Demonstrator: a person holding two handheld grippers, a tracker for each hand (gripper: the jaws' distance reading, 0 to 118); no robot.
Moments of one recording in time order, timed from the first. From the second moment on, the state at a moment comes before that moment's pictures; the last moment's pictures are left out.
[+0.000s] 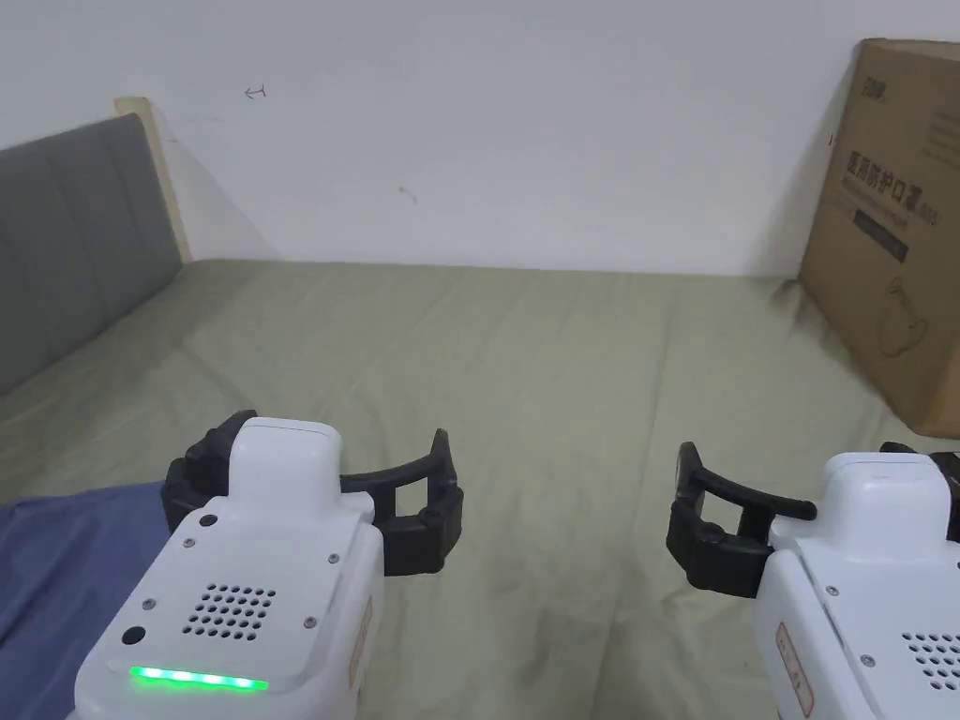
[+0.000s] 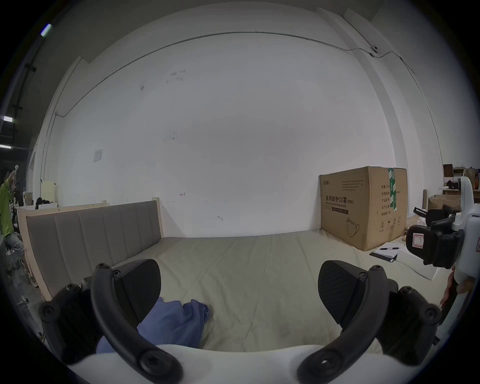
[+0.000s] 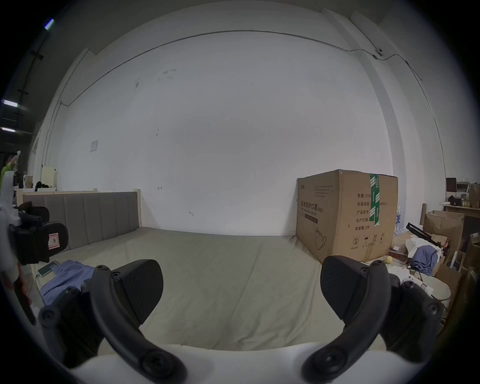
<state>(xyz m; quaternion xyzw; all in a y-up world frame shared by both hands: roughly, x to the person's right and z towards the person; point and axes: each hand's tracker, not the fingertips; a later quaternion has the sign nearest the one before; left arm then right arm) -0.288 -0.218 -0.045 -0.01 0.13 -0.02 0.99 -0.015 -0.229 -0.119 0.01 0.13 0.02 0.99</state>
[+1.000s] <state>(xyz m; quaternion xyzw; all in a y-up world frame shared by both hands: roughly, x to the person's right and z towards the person) -0.340 -0.238 -0.051 0.01 0.16 0.32 0.94 -0.070 -0.236 -0.112 0.03 0.15 0.24 0.96</state>
